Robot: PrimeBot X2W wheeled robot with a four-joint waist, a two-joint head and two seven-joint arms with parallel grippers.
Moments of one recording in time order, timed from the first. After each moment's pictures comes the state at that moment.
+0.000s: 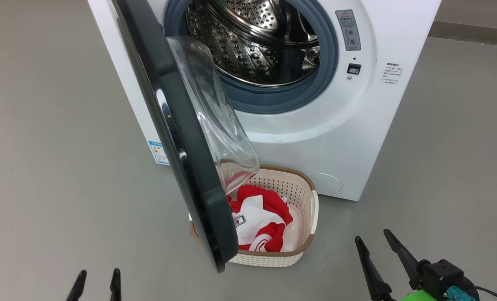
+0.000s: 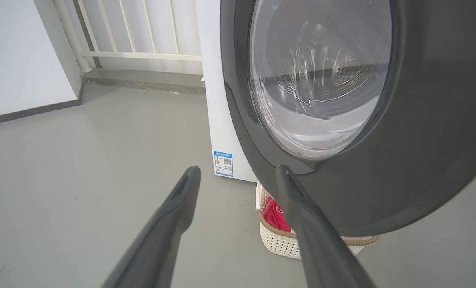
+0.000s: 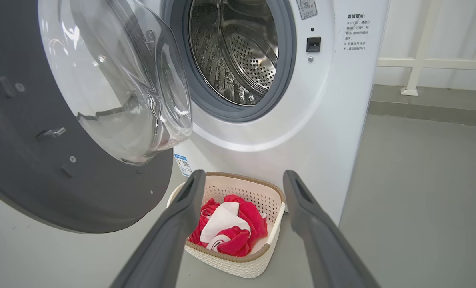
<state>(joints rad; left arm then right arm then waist) 0.14 0.05 0.12 0.16 -0.13 -0.13 -0.25 0.06 -0.05 0.11 0.25 0.28 0.12 -0.26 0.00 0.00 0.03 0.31</state>
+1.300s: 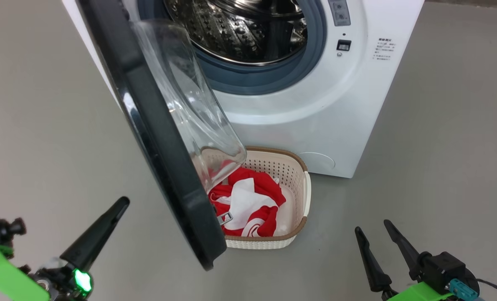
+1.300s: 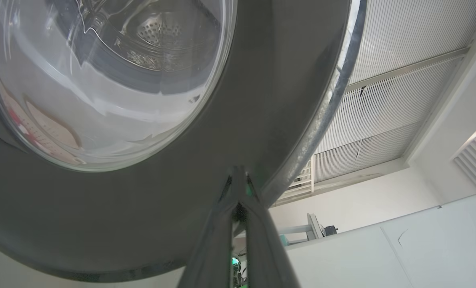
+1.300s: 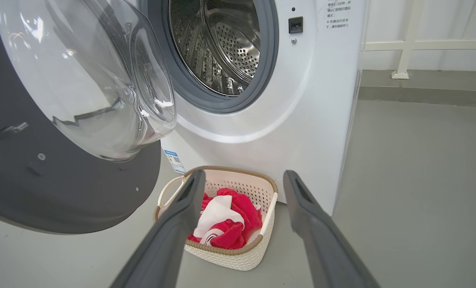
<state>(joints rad) -0.05 0.35 0.04 -0.15 -1.75 -0.13 0.47 0.05 -0.05 0.11 0.24 0.28 0.12 -0.26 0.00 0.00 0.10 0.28</state>
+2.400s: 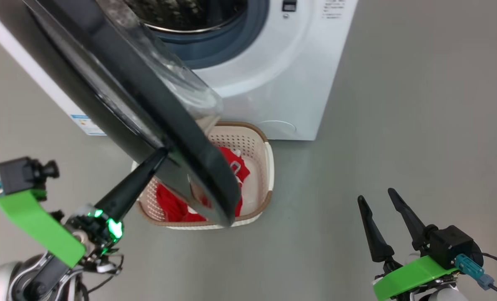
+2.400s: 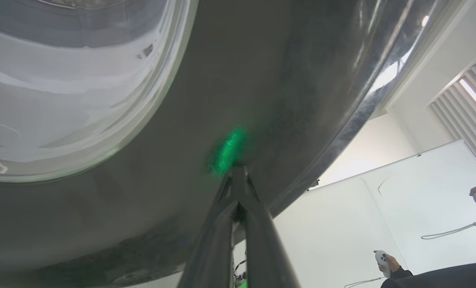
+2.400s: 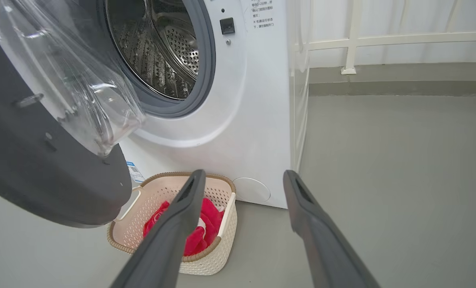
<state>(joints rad) -0.29 0.10 0.07 -0.10 -1.56 -0.13 0.71 -0.05 -0.05 0.09 0.21 0.27 0.12 -0.26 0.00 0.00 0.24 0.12</state>
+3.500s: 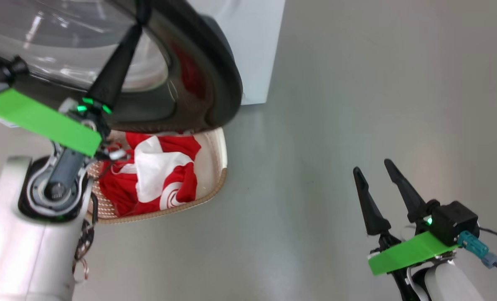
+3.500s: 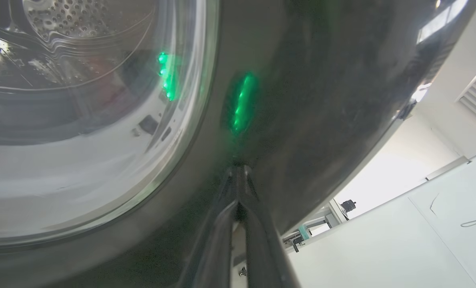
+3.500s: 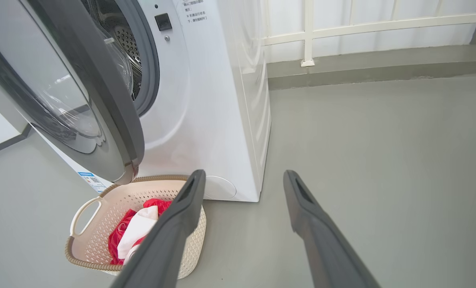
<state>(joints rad) -0.72 0.21 -0.16 0.15 -1.42 -0.13 0.21 -0.14 -0.05 0.10 0.19 0.31 0.12 -0.26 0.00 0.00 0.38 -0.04</state>
